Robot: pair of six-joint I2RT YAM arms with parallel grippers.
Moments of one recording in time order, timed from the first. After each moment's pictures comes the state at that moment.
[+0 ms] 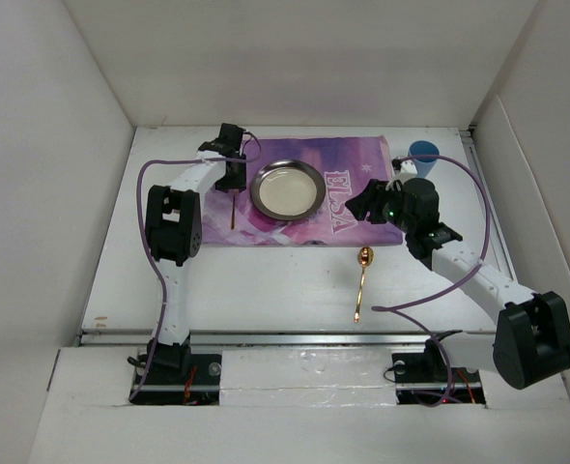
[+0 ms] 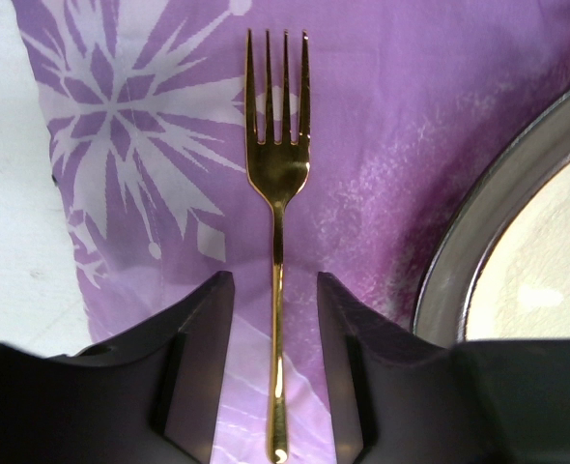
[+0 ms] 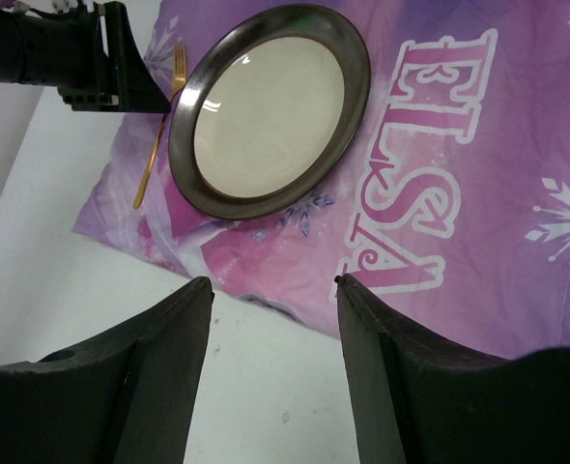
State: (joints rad) left arm -0.24 2.25 1.86 -0.68 -0.13 -0.23; right arm 0.33 1.25 0.77 0.16 -0.22 0.46
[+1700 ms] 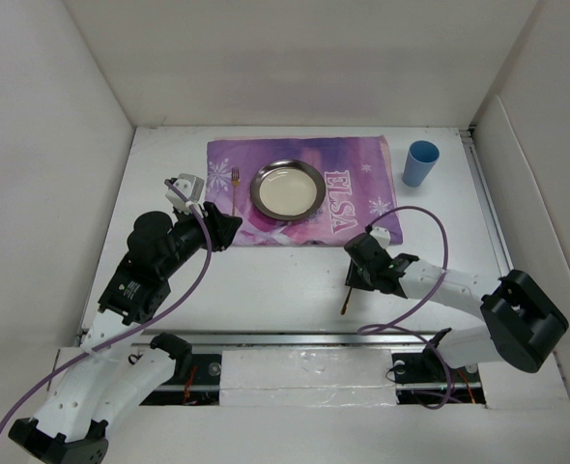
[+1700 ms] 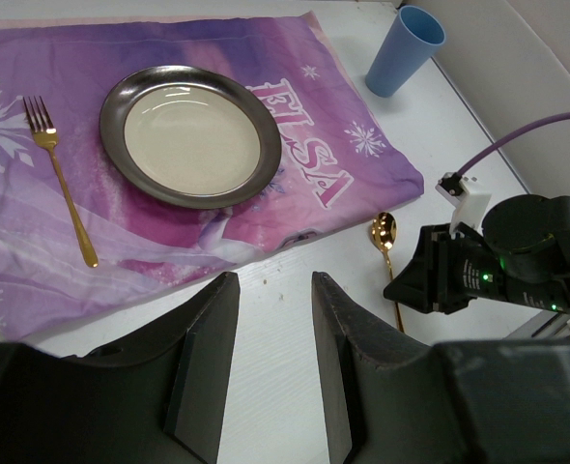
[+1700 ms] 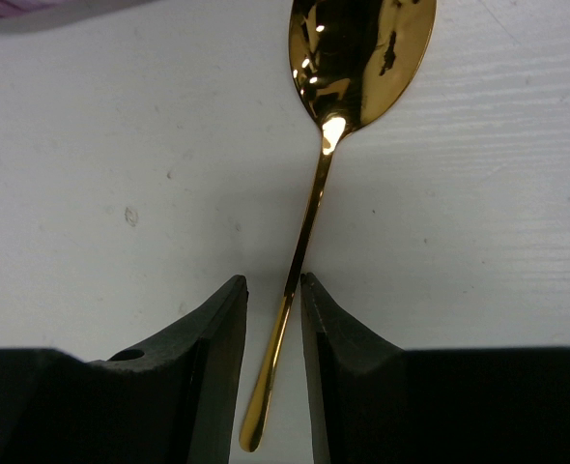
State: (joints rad) left arm -0.44 0.68 0.86 -0.37 0.14 -0.33; right arm 0.73 1.34 0.61 -0.29 0.29 0.86
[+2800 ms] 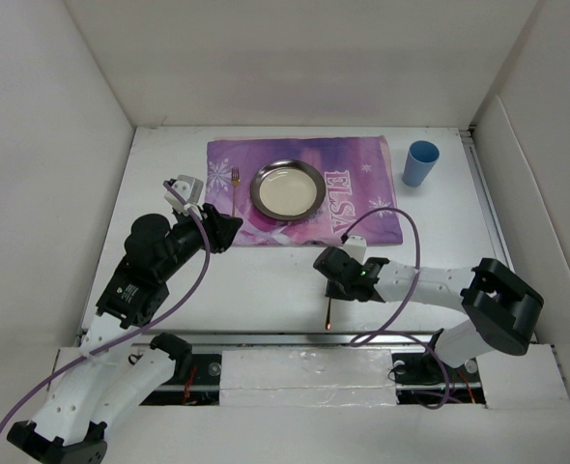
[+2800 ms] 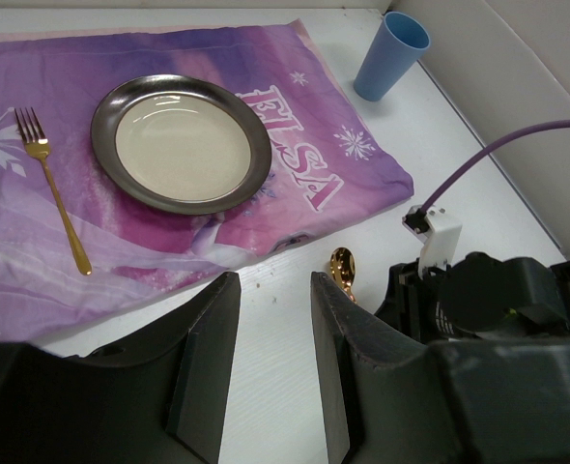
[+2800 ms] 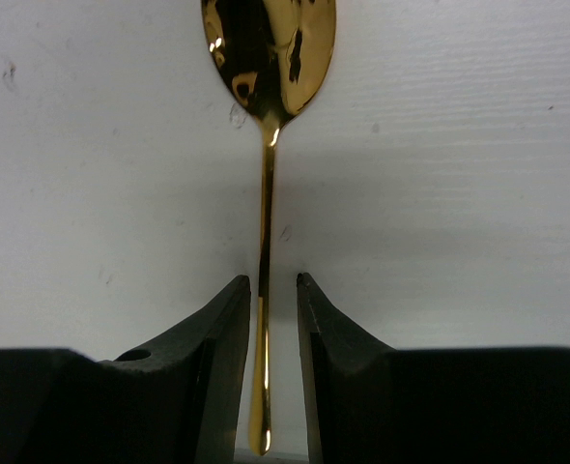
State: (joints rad) left arm -0.45 0.66 0.86 -0.36 0.15 -0.33; right arm 0.98 1.47 0.74 -0.40 0.39 1.05
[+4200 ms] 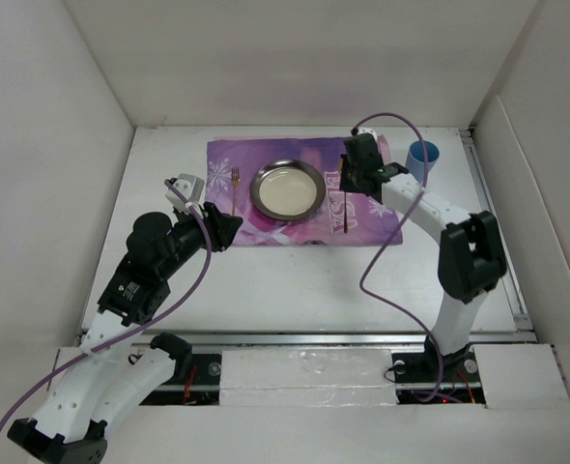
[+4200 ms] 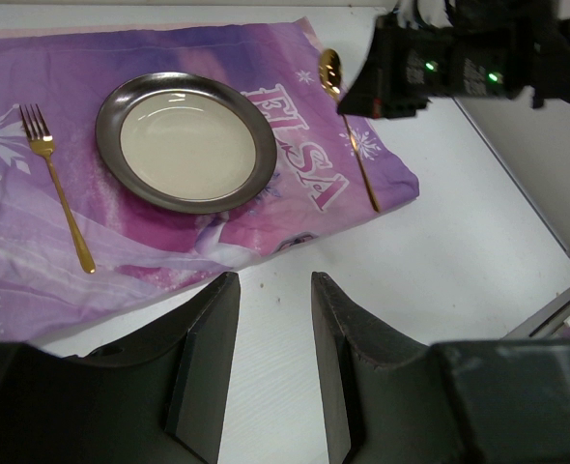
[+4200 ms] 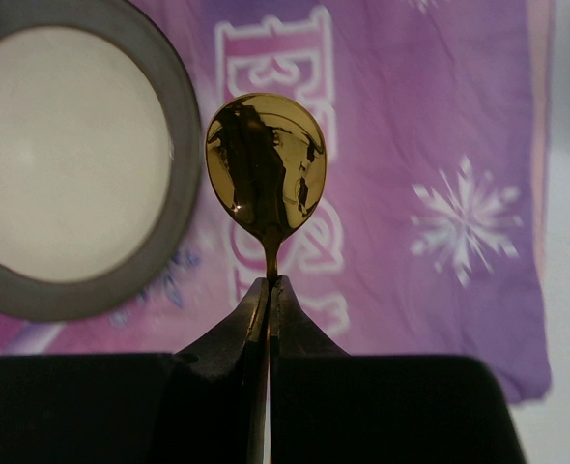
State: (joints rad) left arm -0.45 0.68 0.85 -0.36 0.14 -0.33; right arm 0.45 1.75 1.38 -0.38 0.28 0.41
